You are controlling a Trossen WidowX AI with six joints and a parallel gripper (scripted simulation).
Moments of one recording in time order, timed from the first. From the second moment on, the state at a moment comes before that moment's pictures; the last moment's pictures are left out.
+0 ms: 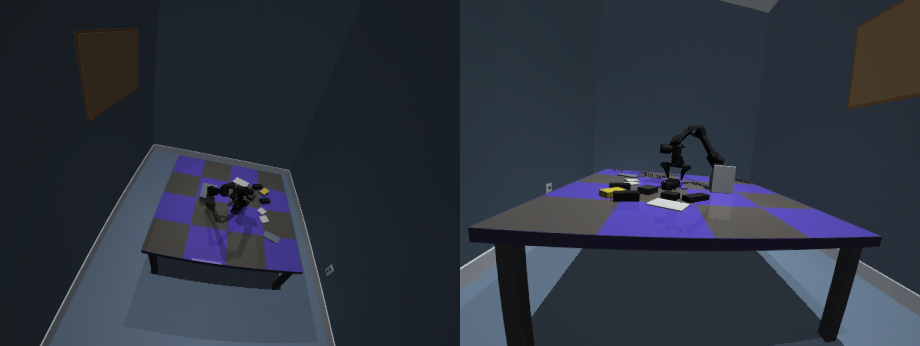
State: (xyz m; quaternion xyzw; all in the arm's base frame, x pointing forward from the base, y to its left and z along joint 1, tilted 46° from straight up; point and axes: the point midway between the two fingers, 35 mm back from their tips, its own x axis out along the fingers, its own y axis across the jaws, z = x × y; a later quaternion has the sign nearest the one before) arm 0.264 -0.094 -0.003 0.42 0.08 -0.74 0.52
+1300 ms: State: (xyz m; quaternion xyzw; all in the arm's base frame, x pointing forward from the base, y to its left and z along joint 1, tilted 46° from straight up) arm 0.259 -0.104 -0.015 0.41 0.08 -0.75 0.52
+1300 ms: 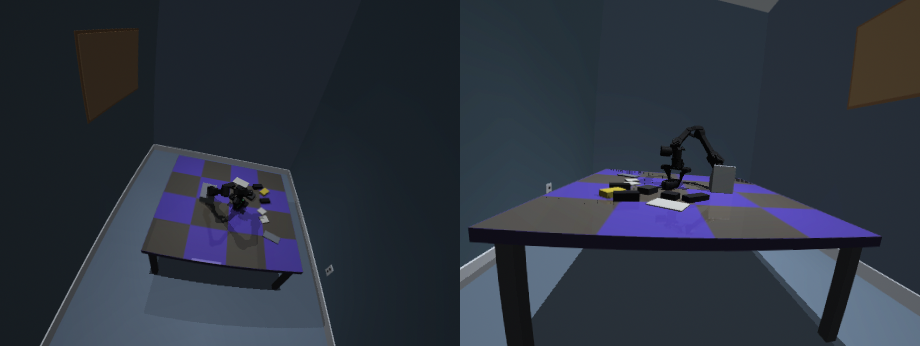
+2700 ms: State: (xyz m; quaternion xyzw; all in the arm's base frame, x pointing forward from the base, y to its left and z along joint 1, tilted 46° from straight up) arm 0.273 -0.063 0.010 0.41 0.08 -0.74 0.52
